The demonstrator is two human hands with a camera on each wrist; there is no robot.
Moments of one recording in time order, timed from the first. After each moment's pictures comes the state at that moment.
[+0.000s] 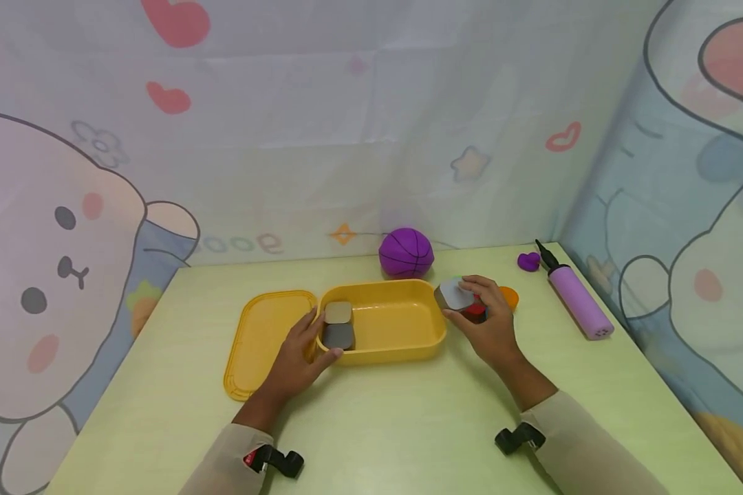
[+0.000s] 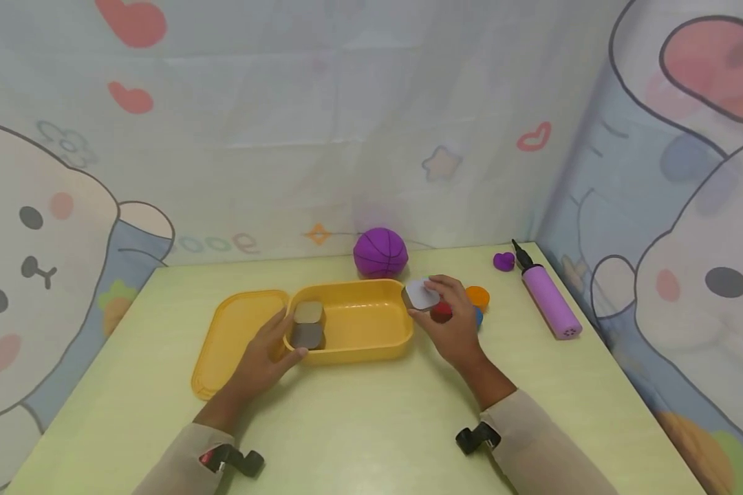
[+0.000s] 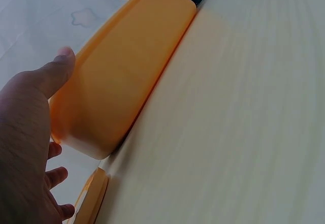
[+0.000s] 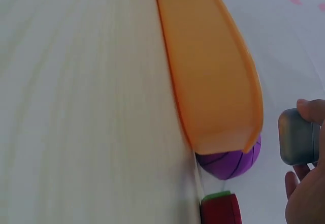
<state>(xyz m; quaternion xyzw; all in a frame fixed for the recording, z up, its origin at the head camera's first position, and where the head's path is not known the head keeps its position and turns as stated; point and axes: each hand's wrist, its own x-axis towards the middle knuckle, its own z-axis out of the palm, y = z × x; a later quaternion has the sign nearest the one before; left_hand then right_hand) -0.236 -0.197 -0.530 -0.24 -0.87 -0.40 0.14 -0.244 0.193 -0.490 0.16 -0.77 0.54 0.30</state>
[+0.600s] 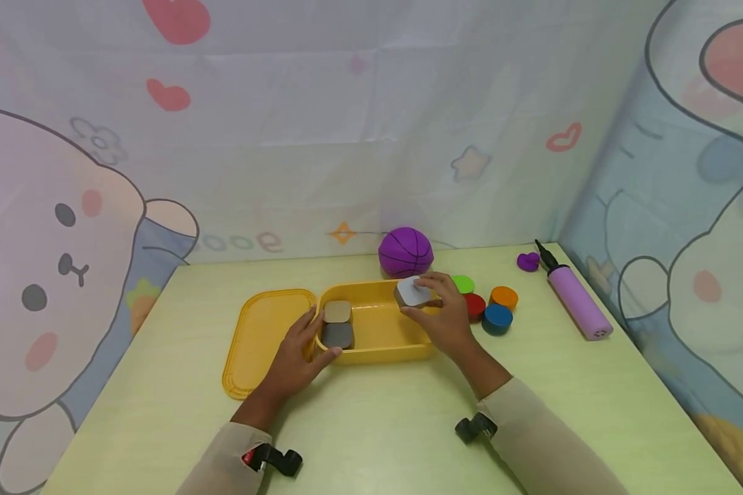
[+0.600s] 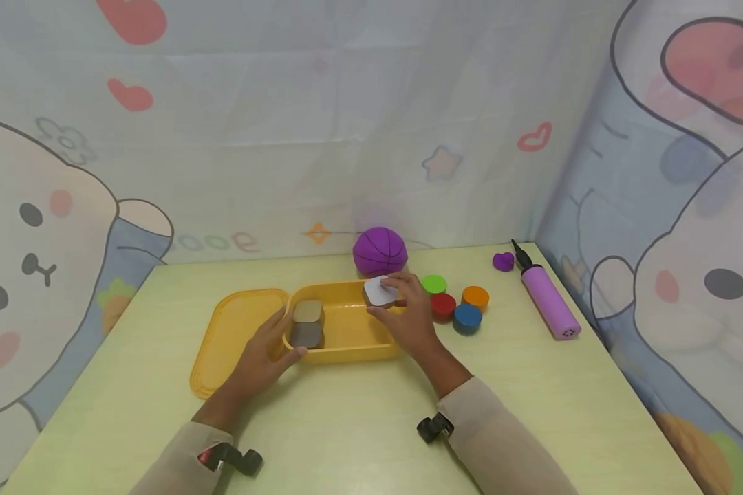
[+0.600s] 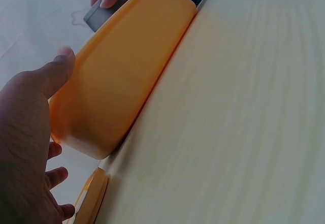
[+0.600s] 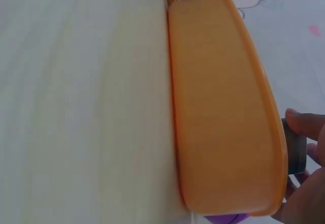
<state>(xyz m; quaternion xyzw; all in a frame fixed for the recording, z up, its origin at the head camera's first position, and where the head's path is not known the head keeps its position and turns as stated) -0.230 -0.196 -0.520 -0.21 -0.89 -0.39 0.10 -0.258 0.130 -0.473 0.11 -0.80 0.56 0.18</state>
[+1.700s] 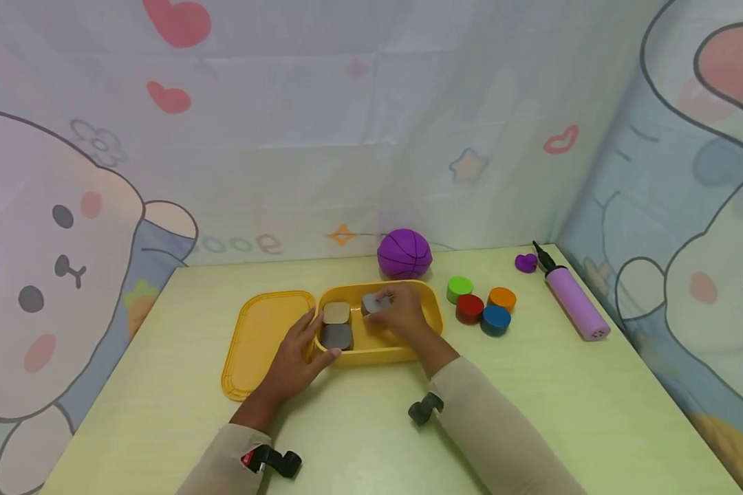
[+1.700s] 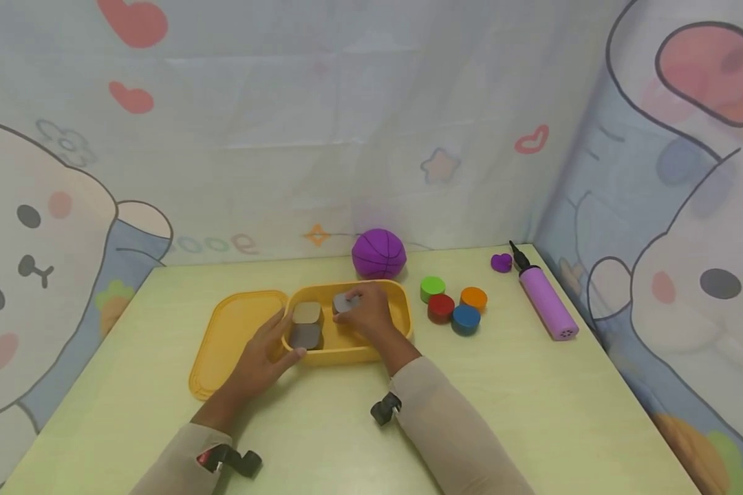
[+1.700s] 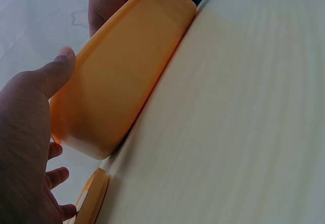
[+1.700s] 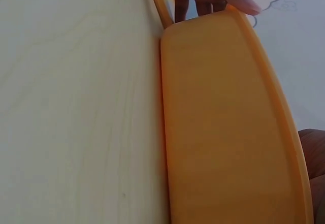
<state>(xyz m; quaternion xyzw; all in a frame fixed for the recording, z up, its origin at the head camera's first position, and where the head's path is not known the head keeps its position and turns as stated) -0.244 -0.202 -0.545 -0.24 -0.88 -0.39 0.15 -0.296 0.062 -0.475 0.03 -0.86 0.50 0.07</state>
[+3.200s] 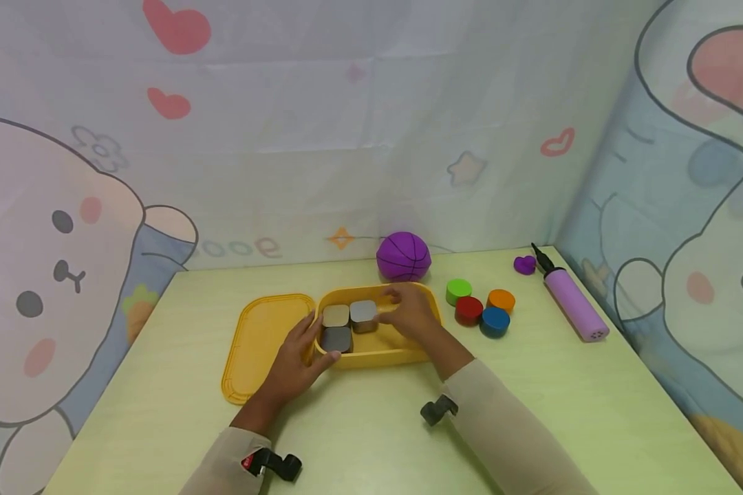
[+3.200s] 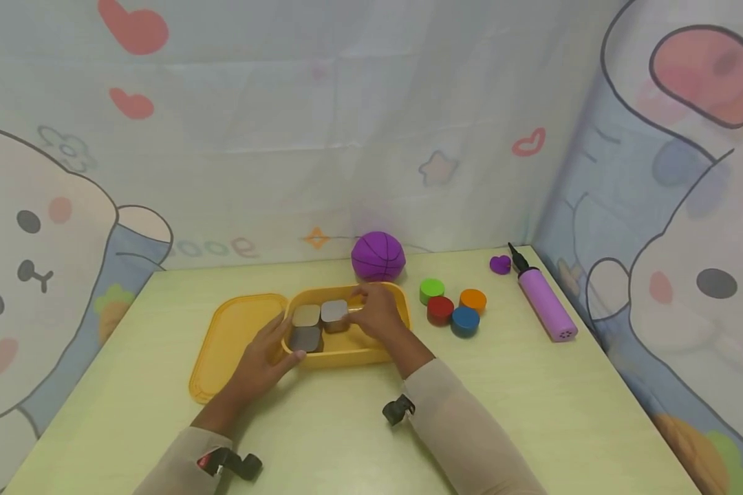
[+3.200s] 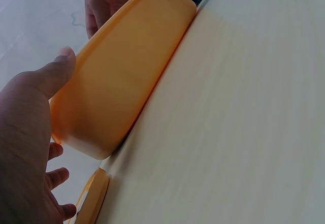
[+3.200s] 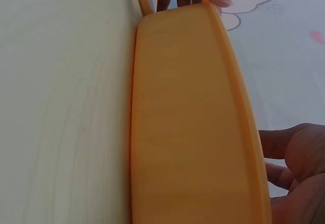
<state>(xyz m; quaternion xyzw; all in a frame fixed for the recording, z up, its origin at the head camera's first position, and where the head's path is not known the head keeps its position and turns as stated) -0.231 -0.195 -0.520 -0.21 -0.89 -0.39 0.09 -0.286 0.081 -0.459 0.06 -0.88 0.47 0.01</state>
